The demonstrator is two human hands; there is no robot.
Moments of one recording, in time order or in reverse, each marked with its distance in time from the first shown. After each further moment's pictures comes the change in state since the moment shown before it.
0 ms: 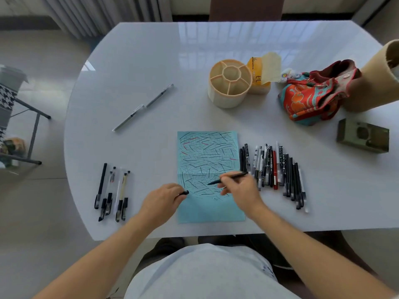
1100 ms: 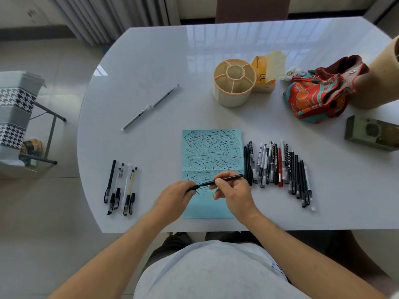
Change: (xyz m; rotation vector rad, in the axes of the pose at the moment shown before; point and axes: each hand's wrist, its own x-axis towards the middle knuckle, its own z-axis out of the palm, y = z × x) left_hand -0.001 0.024 0.005 -0.167 0.047 -0.043; right_hand -0.031 -0.005 0.026 0.197 -0.094 -0.094
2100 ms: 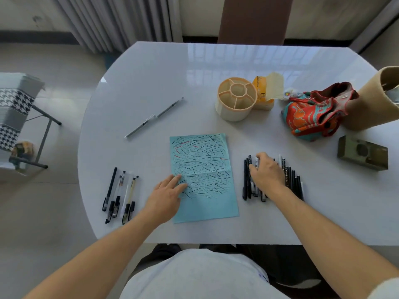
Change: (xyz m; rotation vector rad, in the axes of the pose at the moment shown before) left_hand 0.018 -0.039 -0.013 0.428 -0.113 -0.015; right_hand 0.098 -0.036 -0.090 -1.269 0.277 -0.067
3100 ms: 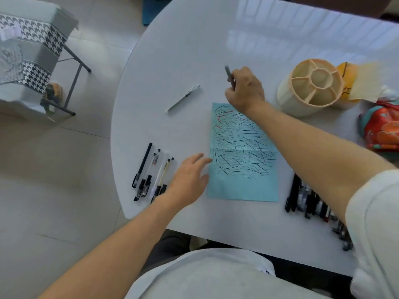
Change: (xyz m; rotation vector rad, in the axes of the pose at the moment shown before) left_hand 0.001 -0.041 -0.027 -0.610 0.138 -0.240; right_hand 0.144 -0.282 0.032 0.043 0.052 -0.600
